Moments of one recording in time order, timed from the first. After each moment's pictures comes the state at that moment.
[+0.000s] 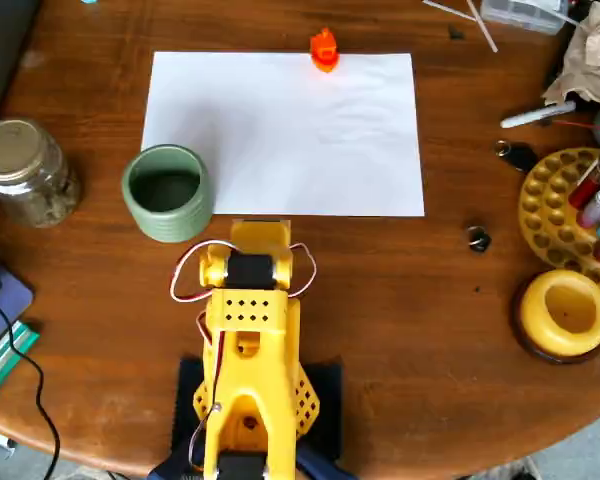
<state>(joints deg) -1.8 186.7 177.7 65.7 -1.1</state>
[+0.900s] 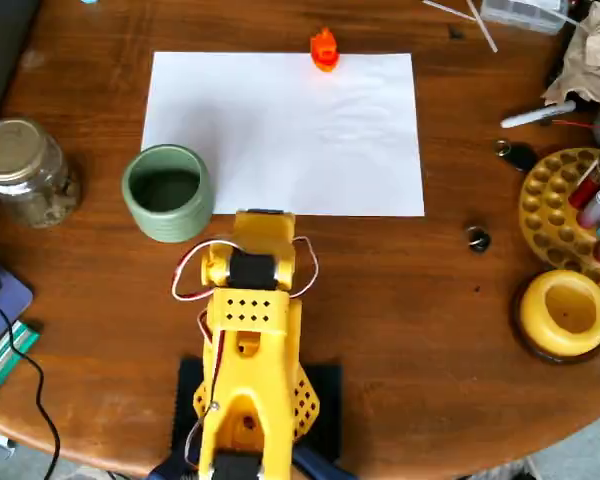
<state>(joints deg) 1.6 186.5 177.7 56.8 7.1</state>
